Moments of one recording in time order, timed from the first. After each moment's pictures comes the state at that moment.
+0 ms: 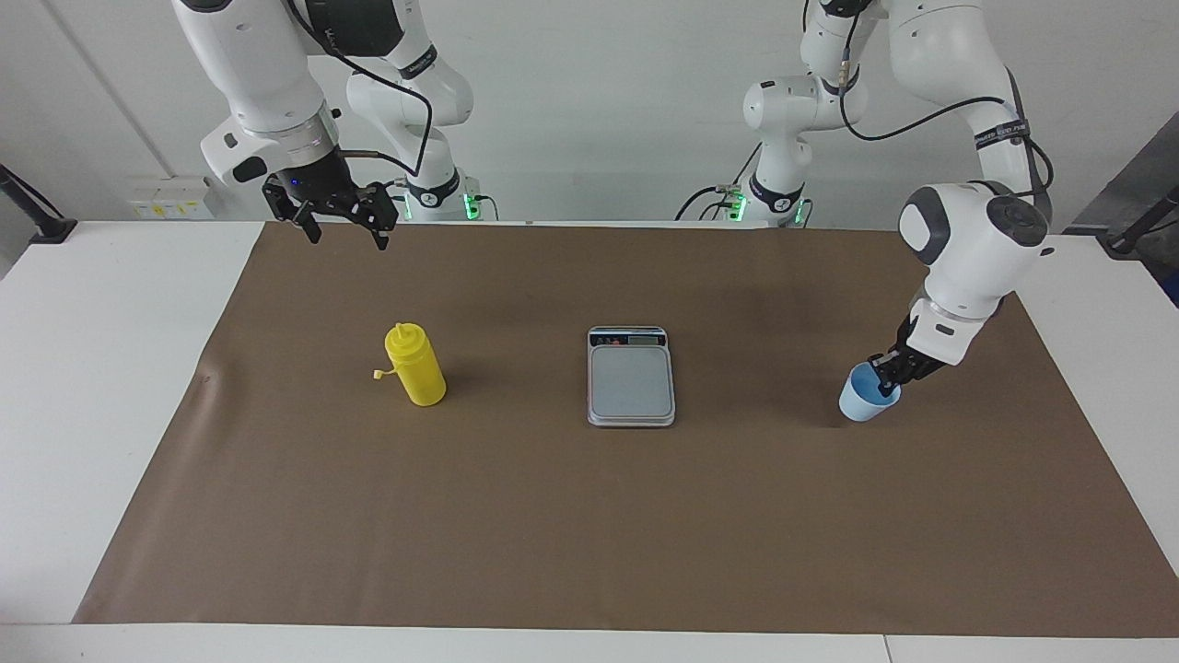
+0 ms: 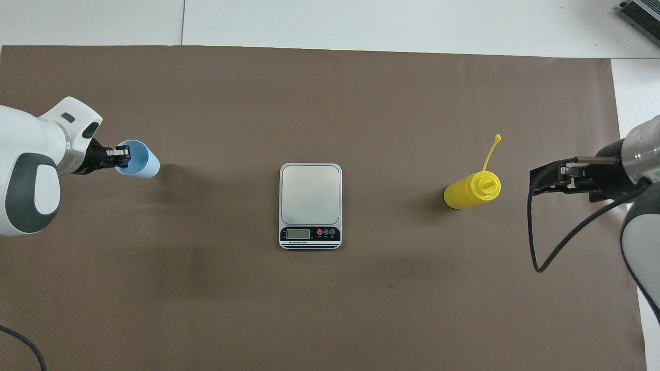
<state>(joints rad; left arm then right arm) 0.04 0.16 -0.06 -1.96 -0.04 2.22 -0.12 -0.09 -0.05 0.16 -1.64 0.00 1.53 0.19</state>
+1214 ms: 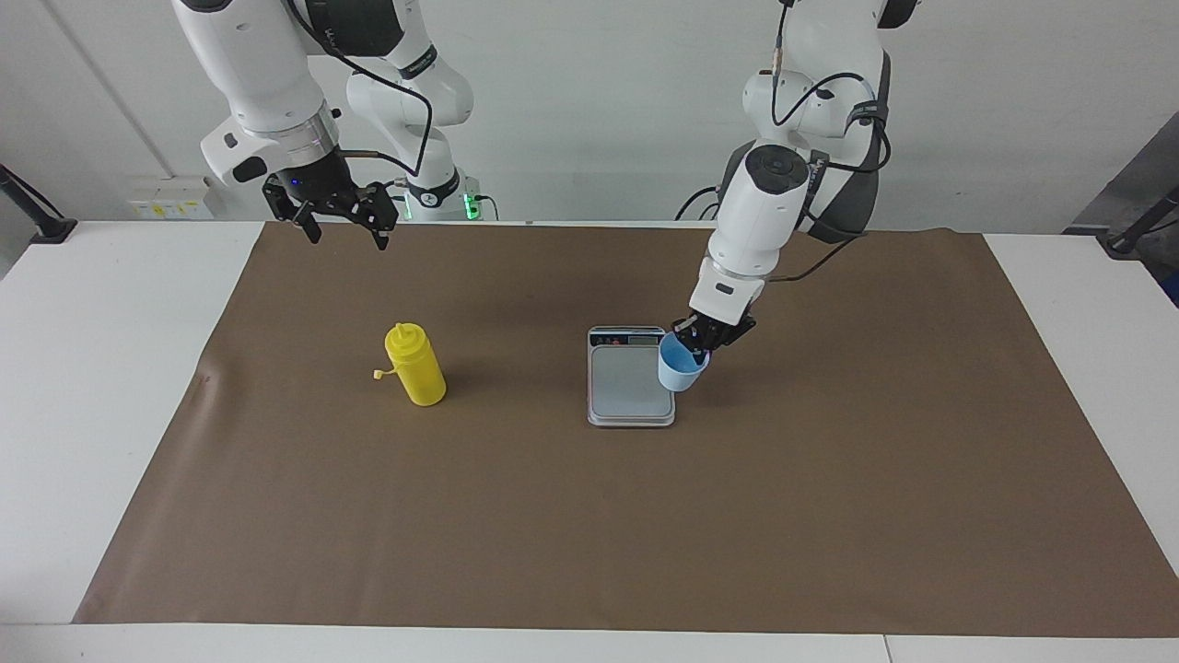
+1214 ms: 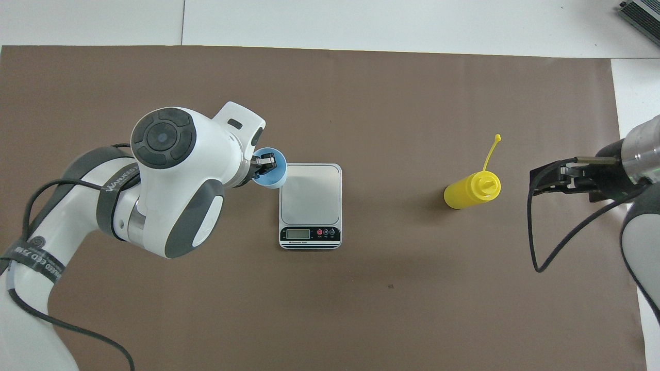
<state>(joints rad) -0.45 0.20 -0.08 -1.83 -0.04 2.15 -0.75 -0.09 -0.05 0.16 -1.64 0.00 1.53 0.19</state>
